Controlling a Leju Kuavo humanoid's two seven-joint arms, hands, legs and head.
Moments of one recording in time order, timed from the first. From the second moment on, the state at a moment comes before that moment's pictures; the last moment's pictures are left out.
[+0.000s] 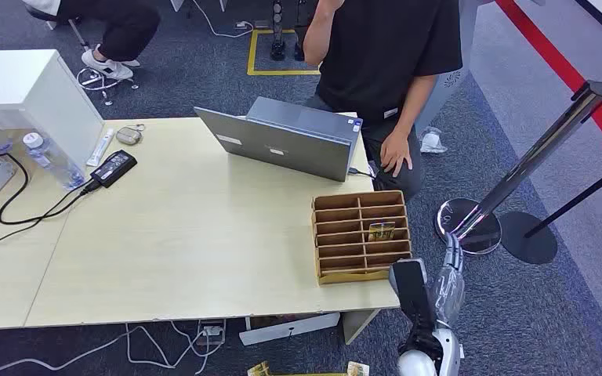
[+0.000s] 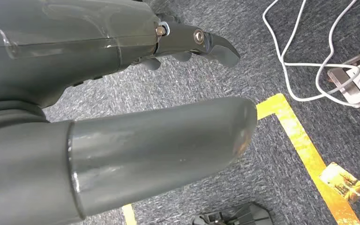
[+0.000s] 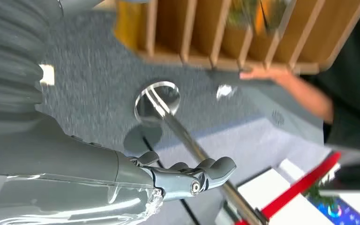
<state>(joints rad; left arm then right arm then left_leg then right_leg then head) -0.12 0.02 -0.97 -0.23 0.49 0.50 -0.10 0.03 0.03 0.15 -1.41 0.66 -0.69 0.05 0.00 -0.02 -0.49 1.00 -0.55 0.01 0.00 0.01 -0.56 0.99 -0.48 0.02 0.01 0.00</state>
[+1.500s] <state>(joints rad) -0.18 0.02 -1.01 -0.23 0.42 0.44 -0.06 -0.20 -0.31 0.46 -1.55 0.90 -0.21 0.35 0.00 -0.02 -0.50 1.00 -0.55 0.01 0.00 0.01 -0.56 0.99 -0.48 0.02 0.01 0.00</state>
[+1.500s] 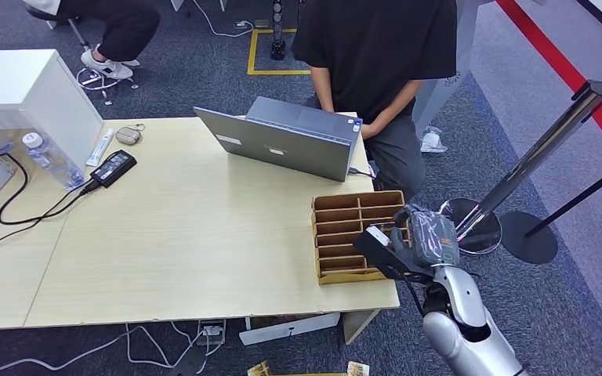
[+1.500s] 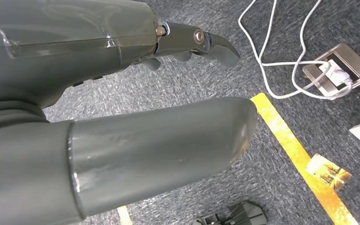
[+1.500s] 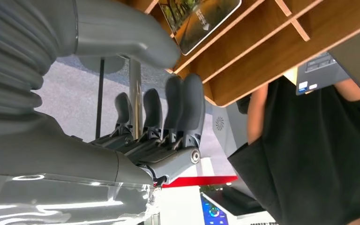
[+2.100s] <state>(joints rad) -0.18 0.02 -1.02 -0.23 0.41 0.43 -0.06 -0.24 -0.32 0.50 -1.53 0.90 -0.20 0.36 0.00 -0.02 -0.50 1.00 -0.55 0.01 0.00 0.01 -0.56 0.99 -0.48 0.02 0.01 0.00</state>
